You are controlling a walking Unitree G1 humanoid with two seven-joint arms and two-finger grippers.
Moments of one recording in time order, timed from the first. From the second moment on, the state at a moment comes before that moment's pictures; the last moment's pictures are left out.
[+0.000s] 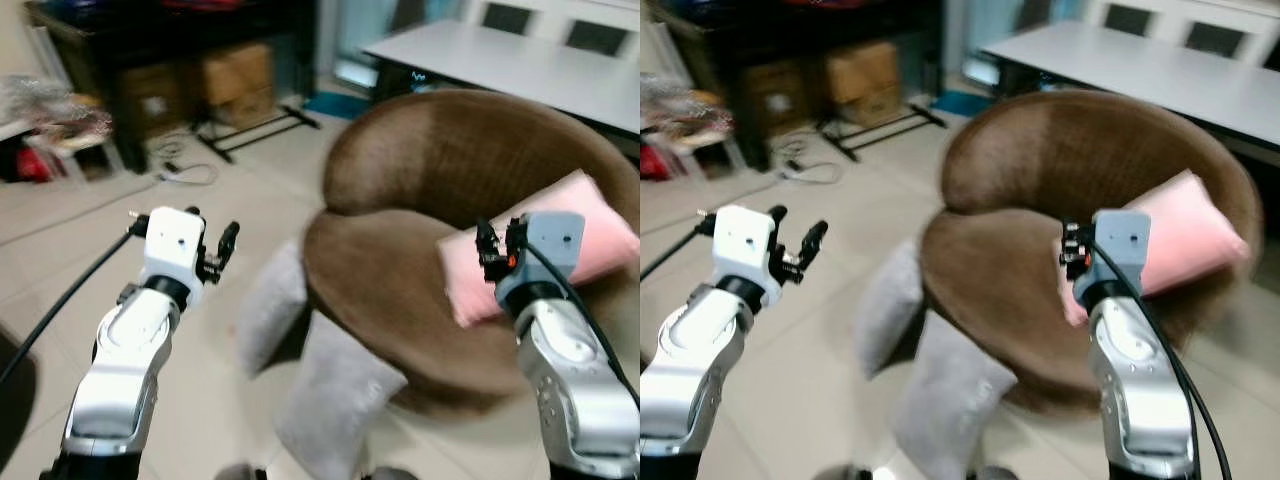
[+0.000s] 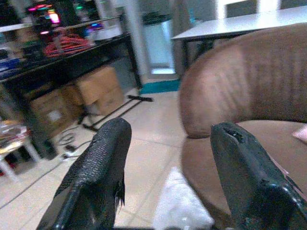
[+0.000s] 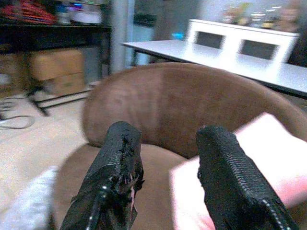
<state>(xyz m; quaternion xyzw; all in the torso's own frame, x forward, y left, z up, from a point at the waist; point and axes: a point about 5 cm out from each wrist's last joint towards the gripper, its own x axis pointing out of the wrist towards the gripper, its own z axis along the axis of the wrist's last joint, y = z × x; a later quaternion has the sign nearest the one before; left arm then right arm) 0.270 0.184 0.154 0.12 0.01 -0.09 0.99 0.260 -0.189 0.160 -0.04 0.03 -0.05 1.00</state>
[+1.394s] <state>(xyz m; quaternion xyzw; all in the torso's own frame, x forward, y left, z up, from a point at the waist) 0.270 0.179 0.152 0.09 -0.01 -0.09 0.99 0.262 -0.163 0.152 -0.06 0.06 0.08 0.99</state>
